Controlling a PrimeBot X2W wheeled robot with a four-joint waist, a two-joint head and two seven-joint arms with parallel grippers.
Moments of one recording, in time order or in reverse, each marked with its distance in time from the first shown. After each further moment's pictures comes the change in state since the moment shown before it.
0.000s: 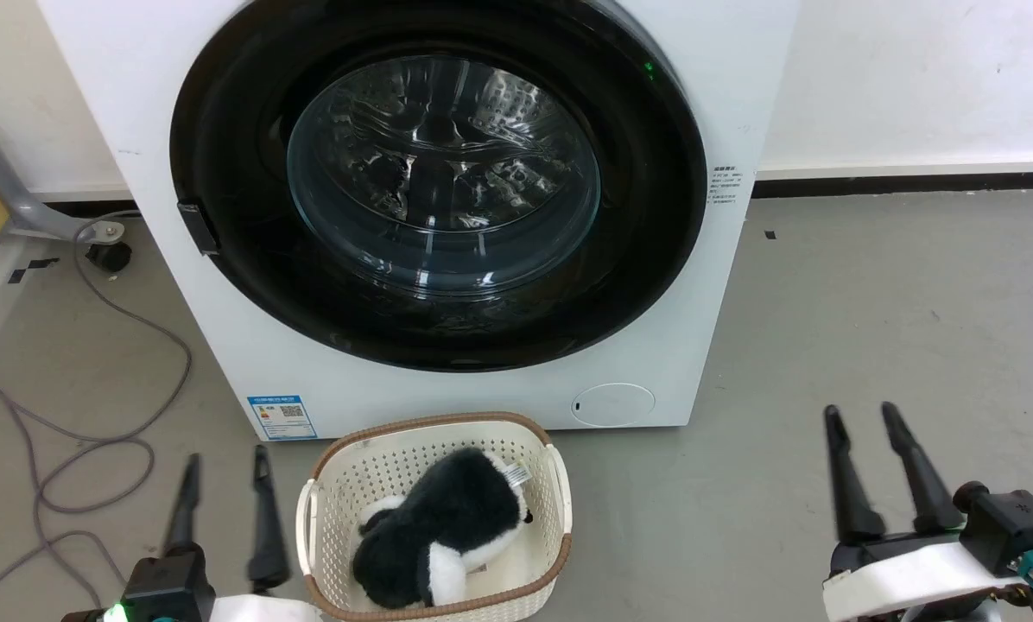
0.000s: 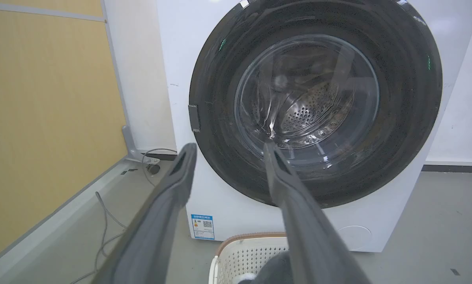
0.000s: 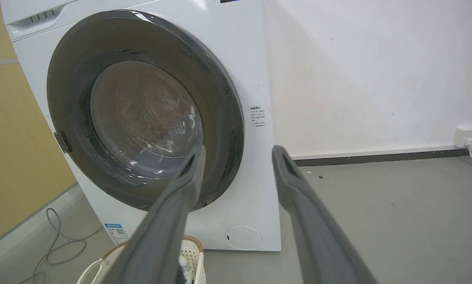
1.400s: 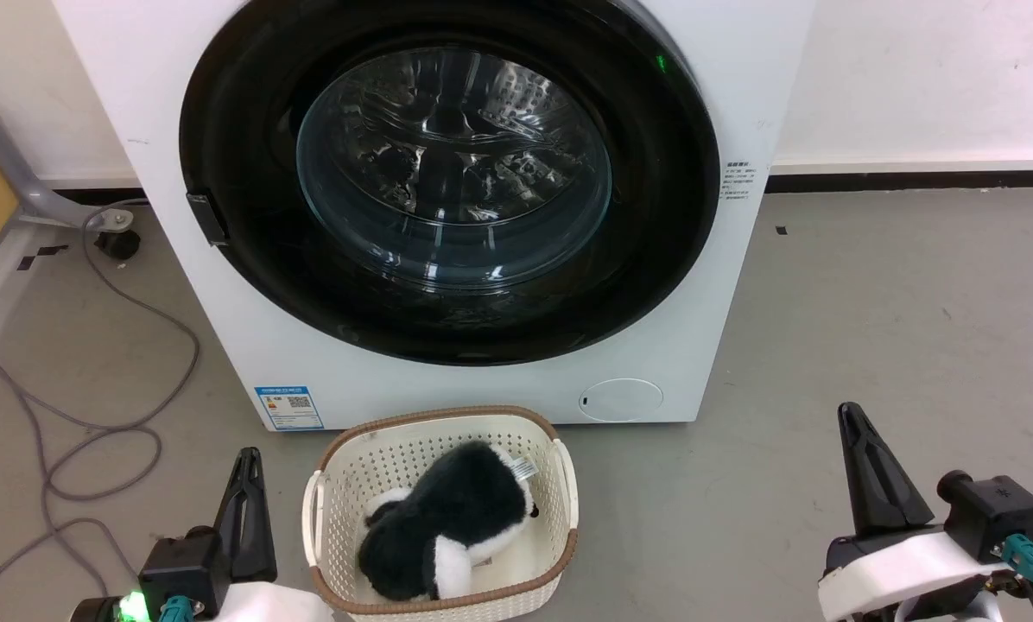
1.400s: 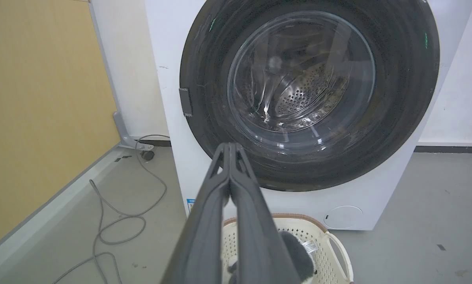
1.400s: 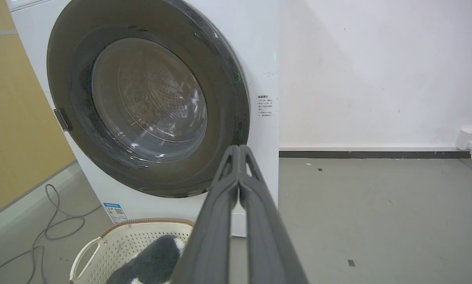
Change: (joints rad) left arm -0.013 0.000 -0.013 0.000 0.009 -0.031 0.079; right arm 0.000 0.000 0.005 -0.035 -0.054 0.000 0.079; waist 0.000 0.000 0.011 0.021
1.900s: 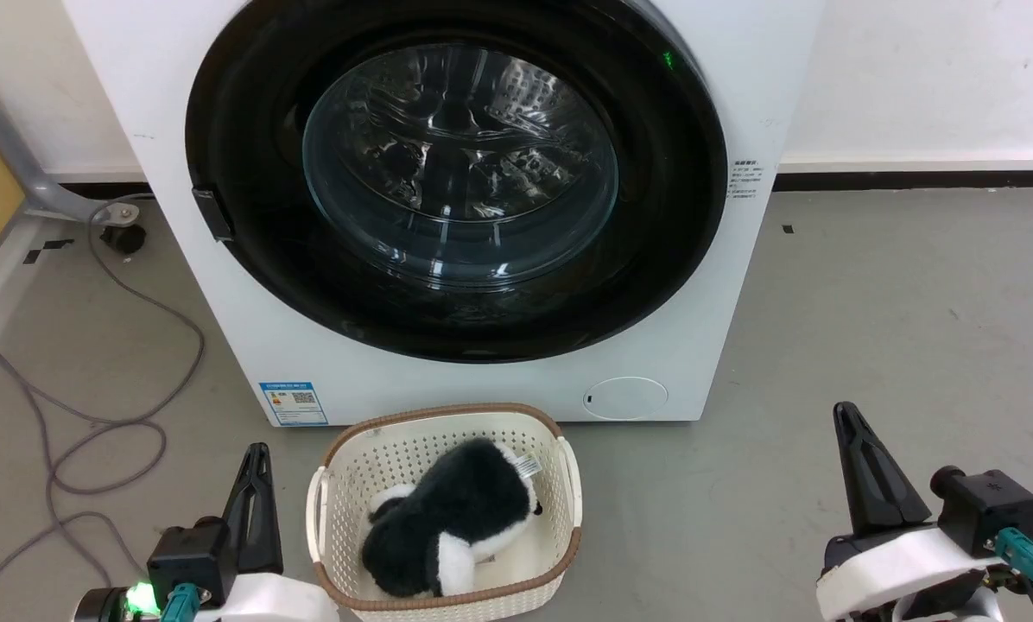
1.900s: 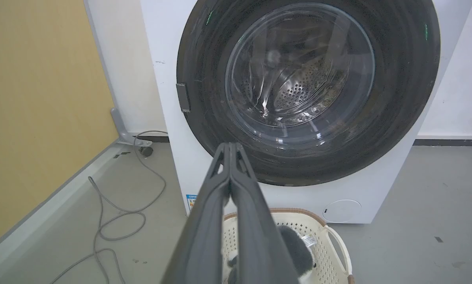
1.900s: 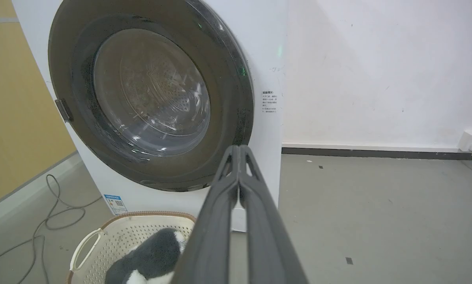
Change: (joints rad) left arm -0.013 0.000 -0.006 0.000 0.009 -0.012 0.033; right arm 0.000 0.000 0.003 -0.017 -0.021 0.000 0.033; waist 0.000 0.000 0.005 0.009
